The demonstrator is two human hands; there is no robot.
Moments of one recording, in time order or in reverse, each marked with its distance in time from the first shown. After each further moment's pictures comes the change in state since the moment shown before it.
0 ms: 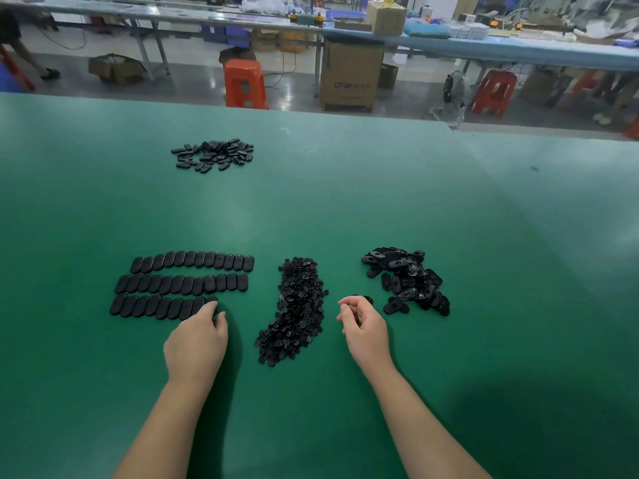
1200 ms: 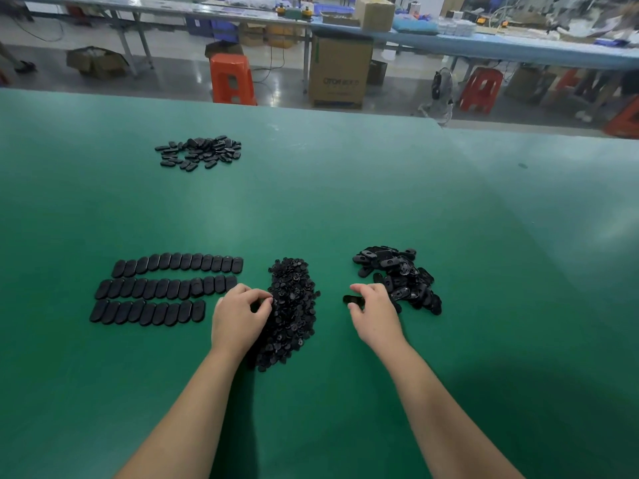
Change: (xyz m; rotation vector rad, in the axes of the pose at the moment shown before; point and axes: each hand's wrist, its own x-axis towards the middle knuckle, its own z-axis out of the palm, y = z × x) left_hand 0.022 0.059 0.041 -0.377 -0.137 0.288; right_hand 0.040 -0.009 -0.033 -0.569 -0.087 0.022
